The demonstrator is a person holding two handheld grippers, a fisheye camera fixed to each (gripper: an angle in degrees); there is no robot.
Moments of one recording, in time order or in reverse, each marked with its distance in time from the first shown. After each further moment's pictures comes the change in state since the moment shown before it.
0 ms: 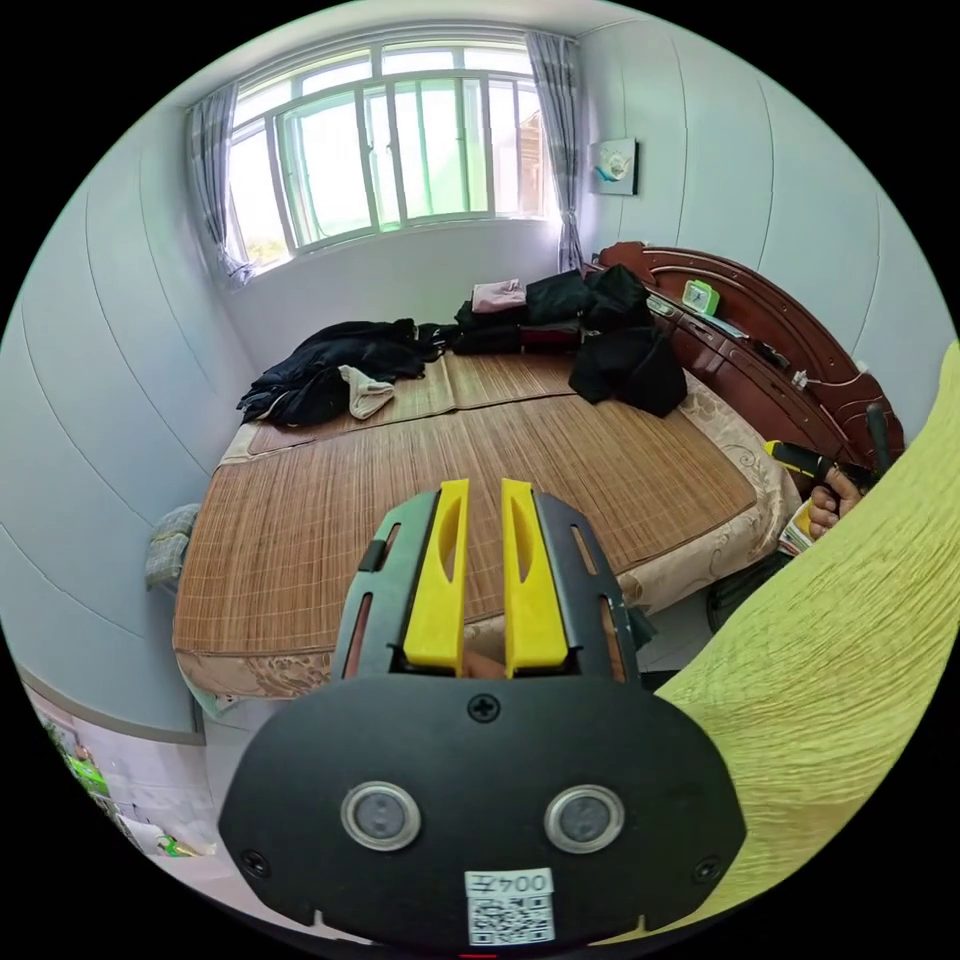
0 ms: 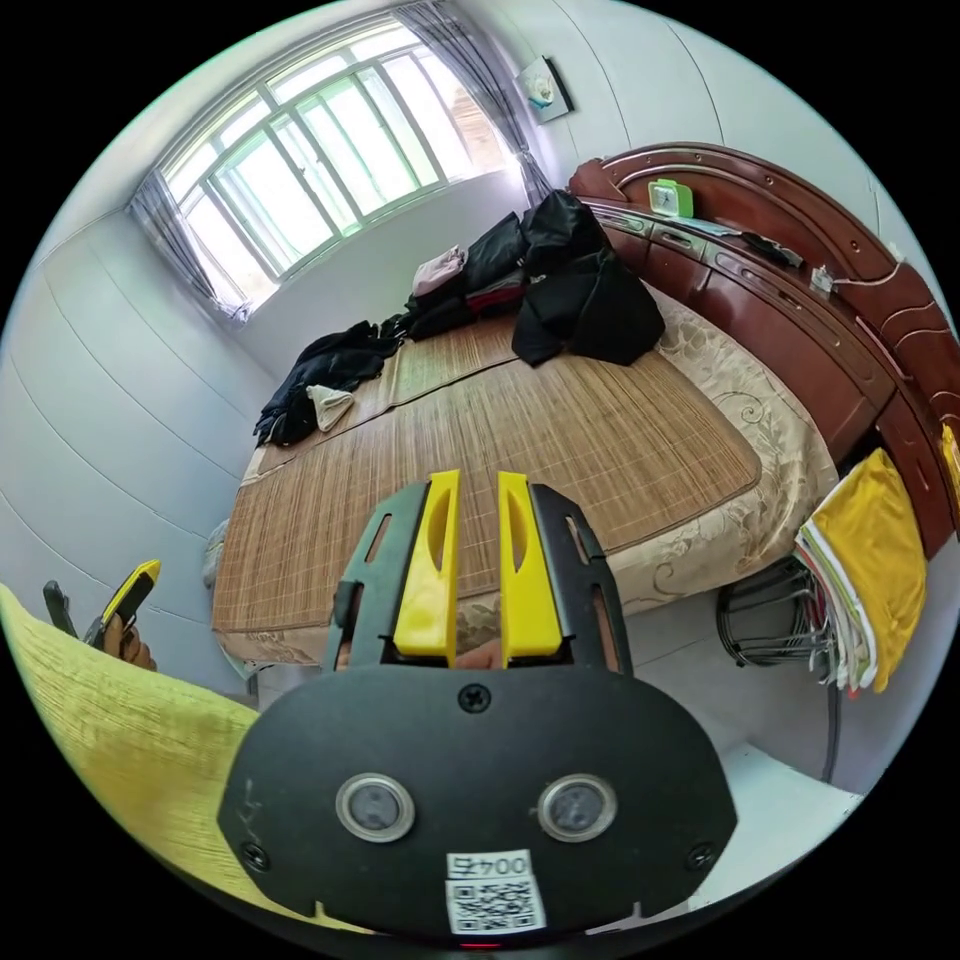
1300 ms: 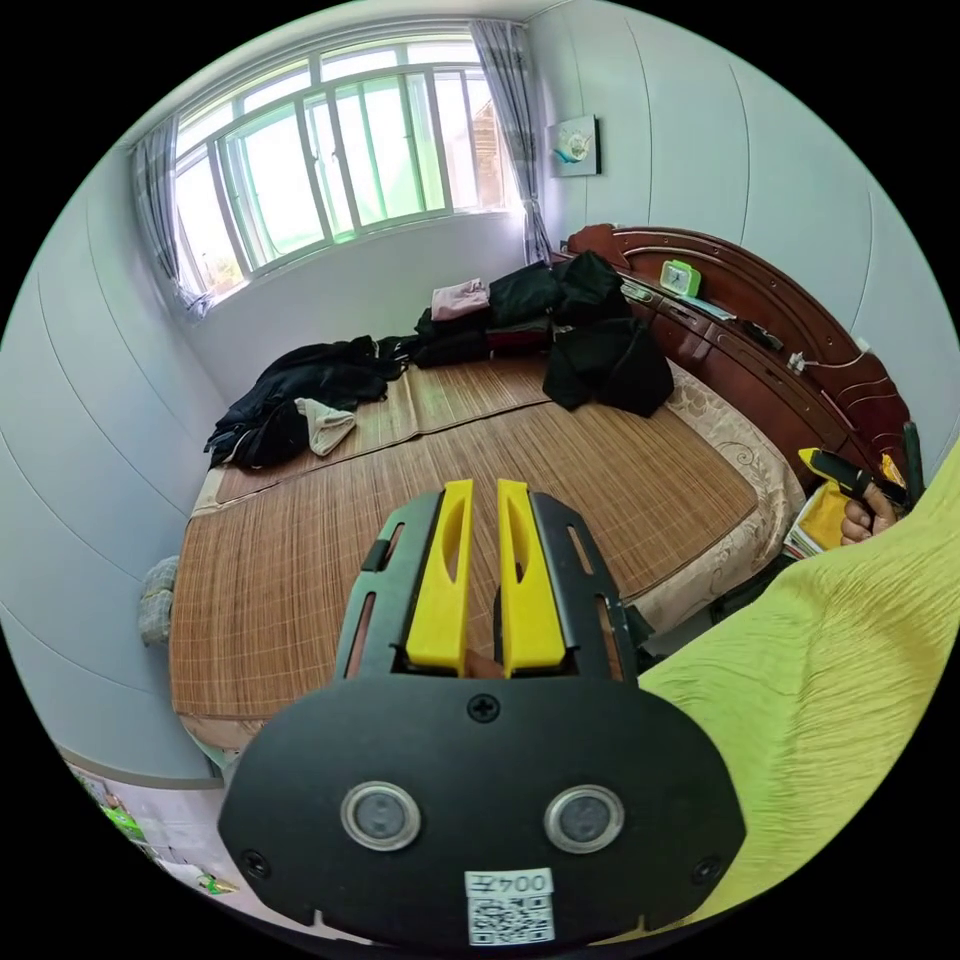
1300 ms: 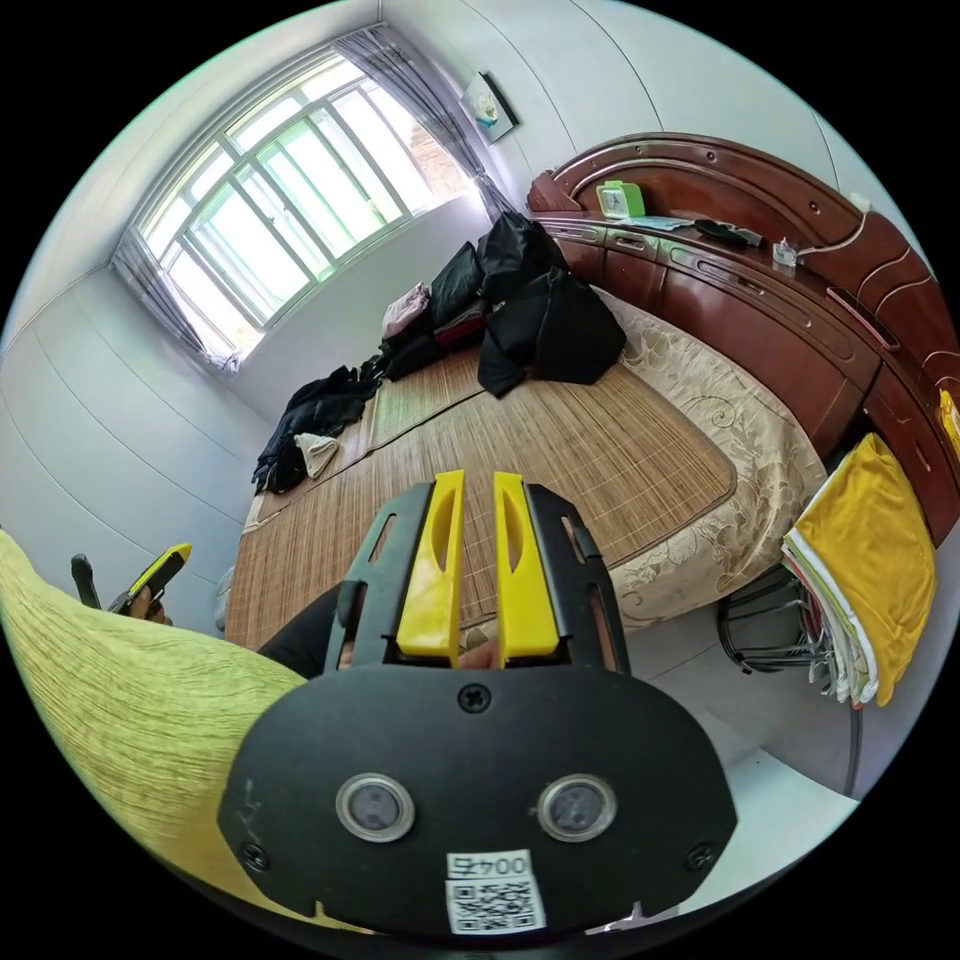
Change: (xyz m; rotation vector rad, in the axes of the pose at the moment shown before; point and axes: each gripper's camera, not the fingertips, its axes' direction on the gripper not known) left arm 0.042 -0.066 0.067 -0.005 0.031 0.118; right arm 0.045 -0.055 -0.067 0.072 -0.037 0.099
